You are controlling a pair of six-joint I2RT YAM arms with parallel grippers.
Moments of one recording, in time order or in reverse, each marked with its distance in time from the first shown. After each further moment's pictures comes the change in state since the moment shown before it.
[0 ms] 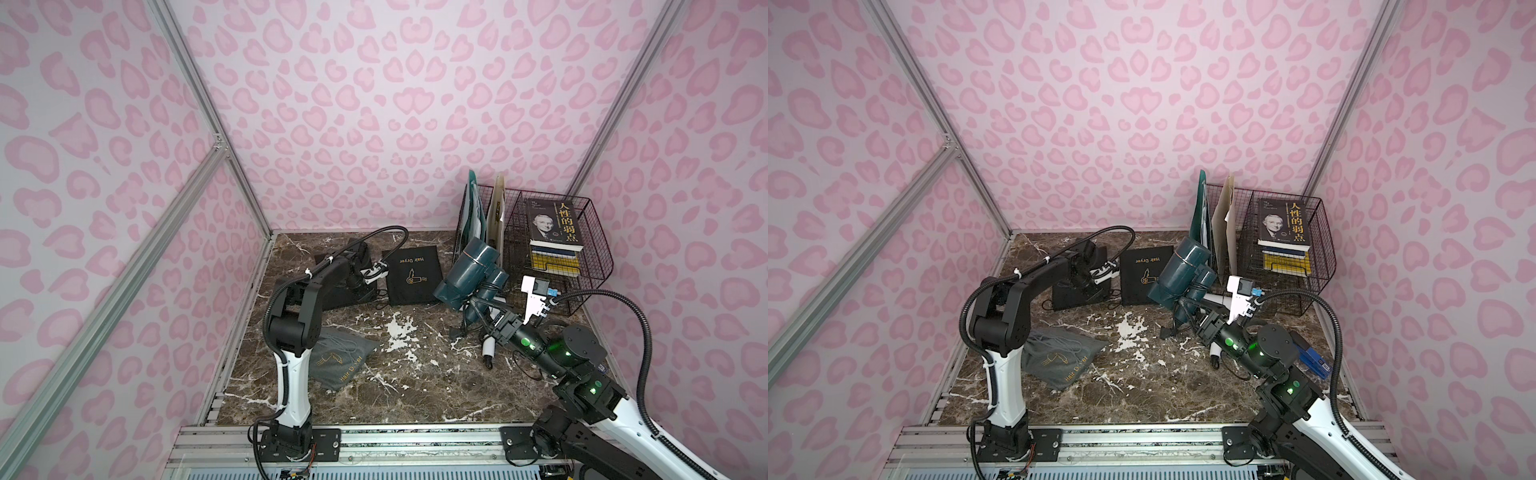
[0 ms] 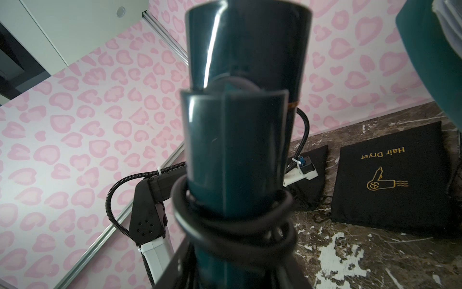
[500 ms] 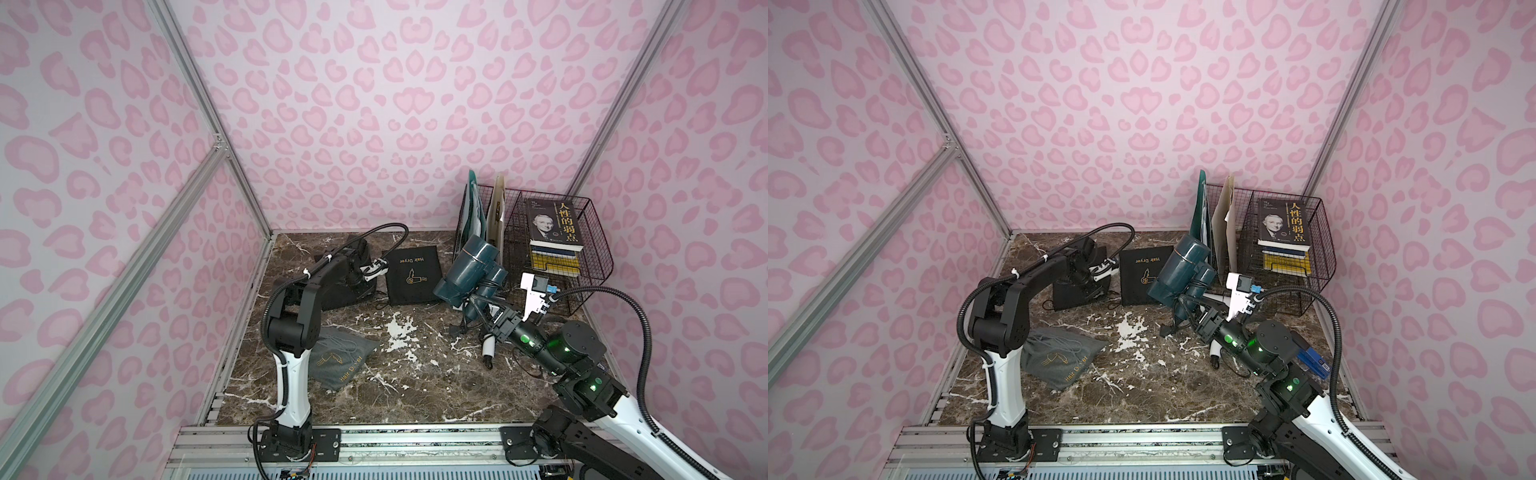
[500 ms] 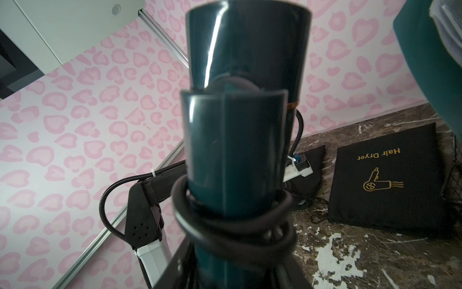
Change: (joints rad) left arm 0.000 -0.014 0.067 -0.052 -0.005 -0.008; right arm -0.010 0.027 0.039 -0.034 -0.007 -0.008
